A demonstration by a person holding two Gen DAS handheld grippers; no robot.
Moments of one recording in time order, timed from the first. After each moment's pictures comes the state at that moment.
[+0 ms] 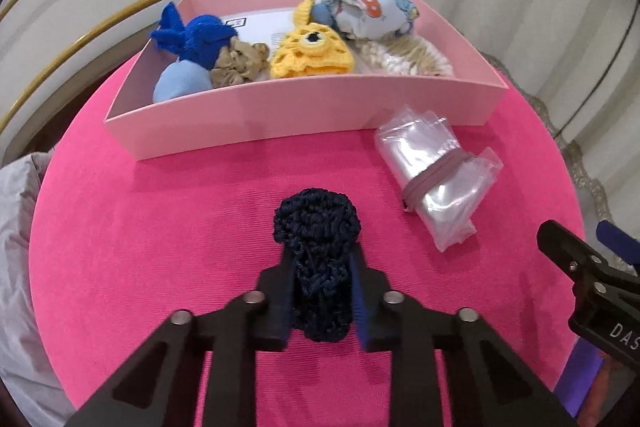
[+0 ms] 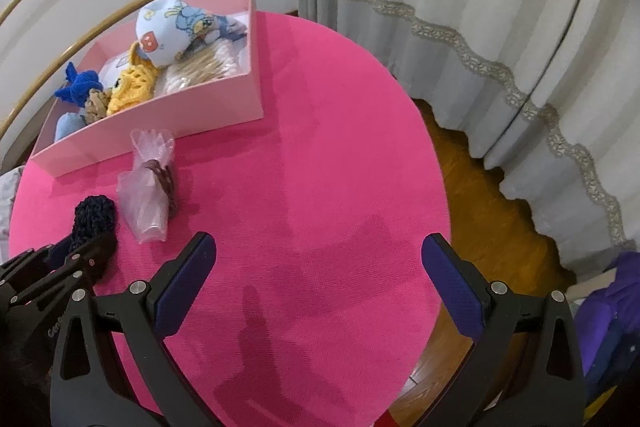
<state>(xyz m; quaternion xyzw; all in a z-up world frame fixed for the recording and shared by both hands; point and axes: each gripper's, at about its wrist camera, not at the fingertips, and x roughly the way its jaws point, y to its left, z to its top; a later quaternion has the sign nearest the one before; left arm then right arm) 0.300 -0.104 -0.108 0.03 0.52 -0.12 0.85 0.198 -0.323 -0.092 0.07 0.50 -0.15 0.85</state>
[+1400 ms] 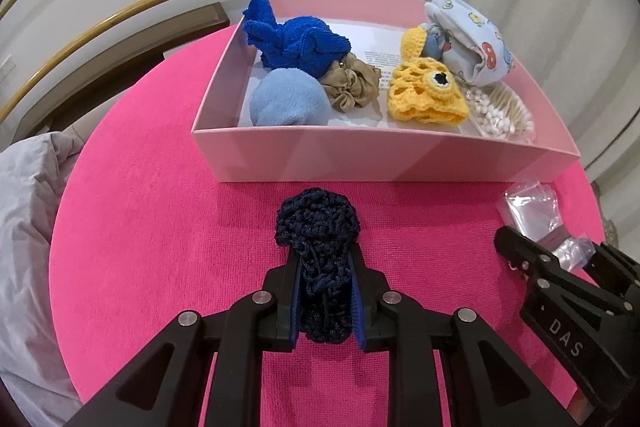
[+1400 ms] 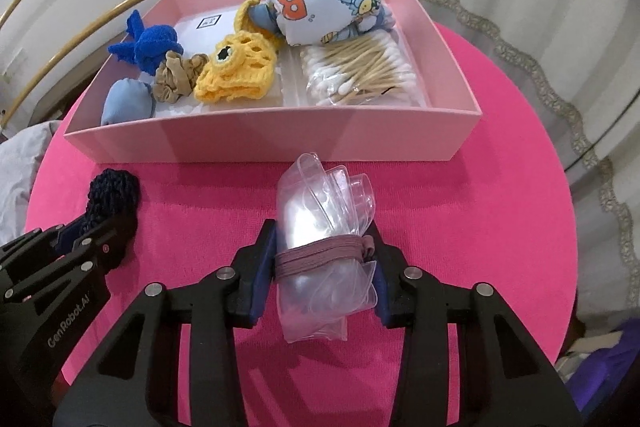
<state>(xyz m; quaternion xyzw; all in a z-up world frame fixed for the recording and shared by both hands) 0.338 -0.046 -0.109 0.00 0.51 -0.07 0.86 0.276 -0.235 -0.122 0.03 0.53 -0.05 0.85</state>
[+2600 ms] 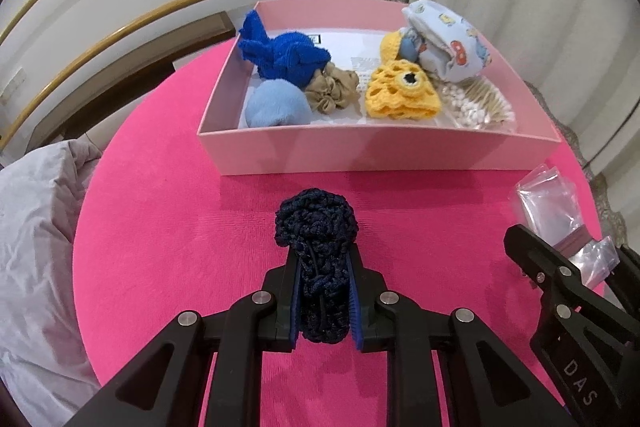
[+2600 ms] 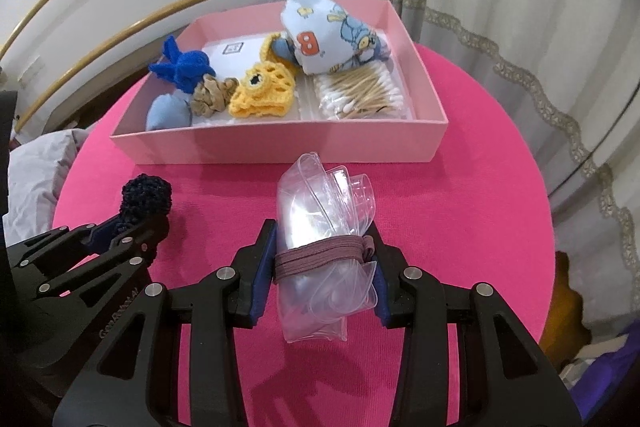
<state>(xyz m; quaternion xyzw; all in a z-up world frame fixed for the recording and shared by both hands) 0.305 -0.061 -0.081 0.02 0.50 -0.05 0.86 0.247 -0.235 -0.087 0.03 0.49 -0.03 0.87</state>
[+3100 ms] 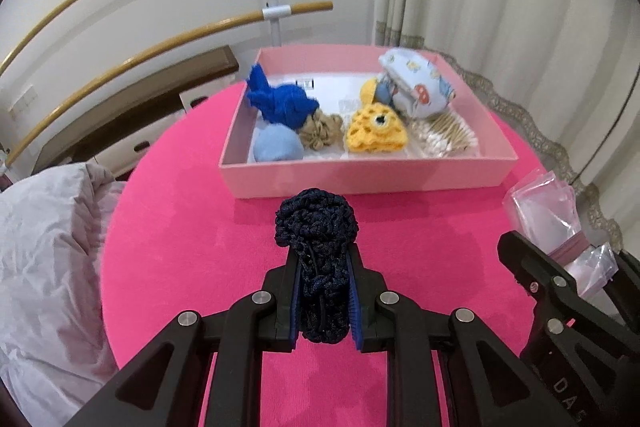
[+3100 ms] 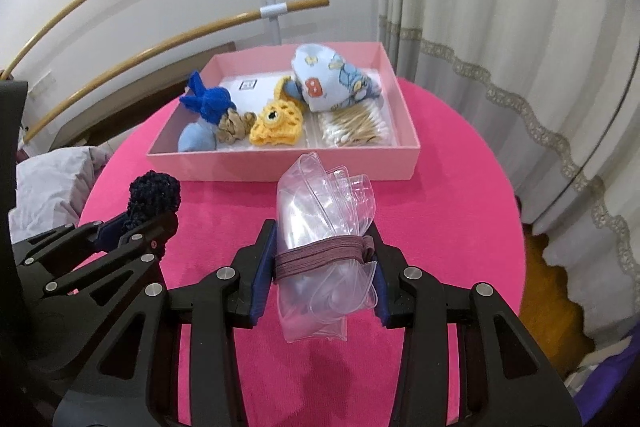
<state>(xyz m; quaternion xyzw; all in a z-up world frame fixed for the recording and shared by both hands) 0.252 -0.063 -0.028 0.03 0.44 -0.05 0.89 0.206 -0.228 -0.046 0.02 0.43 -0.03 0.90</state>
